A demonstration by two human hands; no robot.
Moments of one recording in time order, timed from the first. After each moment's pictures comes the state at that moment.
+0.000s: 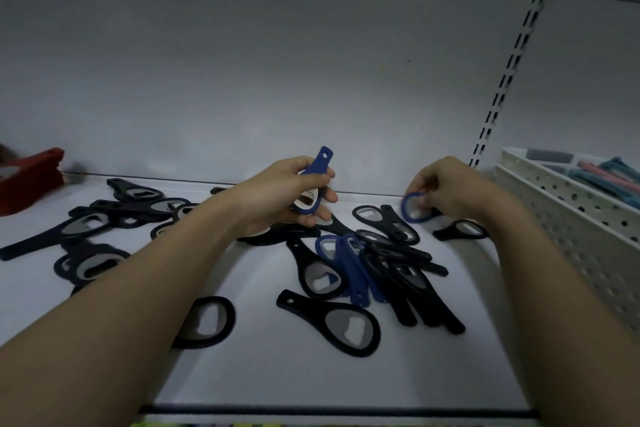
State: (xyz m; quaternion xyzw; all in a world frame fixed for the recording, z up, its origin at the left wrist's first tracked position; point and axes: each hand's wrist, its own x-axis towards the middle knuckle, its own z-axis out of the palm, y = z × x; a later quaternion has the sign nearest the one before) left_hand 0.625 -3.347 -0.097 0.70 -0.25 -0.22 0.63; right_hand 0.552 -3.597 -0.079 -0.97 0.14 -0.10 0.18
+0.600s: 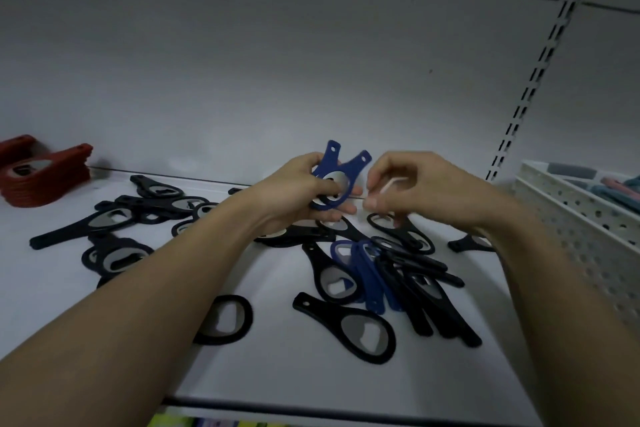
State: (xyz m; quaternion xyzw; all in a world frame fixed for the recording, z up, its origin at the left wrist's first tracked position) left_hand 0.627 -3.346 -0.095 0.66 -0.27 -0.22 0.67; right_hand 0.532 -3.522 -0.052 -0.91 -0.07 -0.04 0.41
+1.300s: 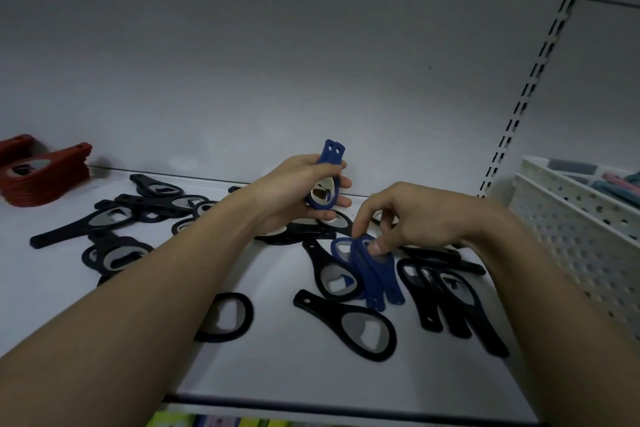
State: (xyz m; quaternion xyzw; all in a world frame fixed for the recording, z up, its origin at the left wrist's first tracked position) left_hand 0.629 -3.348 -0.095 0.66 -0.23 -0.21 0.68; right_hand 0.542 -3.523 -0.068 -0.97 -0.08 0.10 0.21
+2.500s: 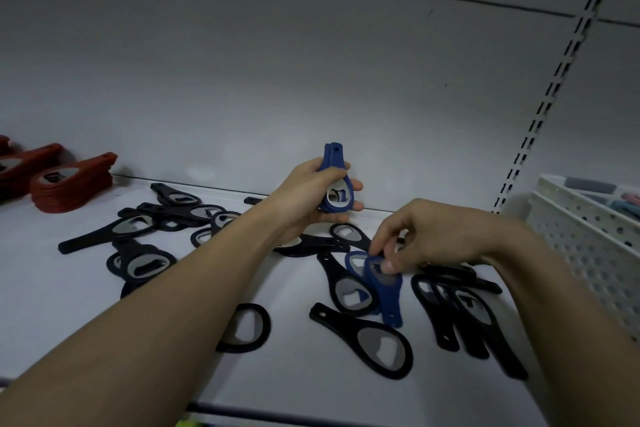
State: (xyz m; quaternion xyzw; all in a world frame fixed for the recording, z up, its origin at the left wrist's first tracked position) left_hand 0.627 -3.346 -0.093 0.62 -0.22 -0.17 0.73; right_hand 0.537 -3.520 -0.065 -0.96 -0.06 0.13 0.23
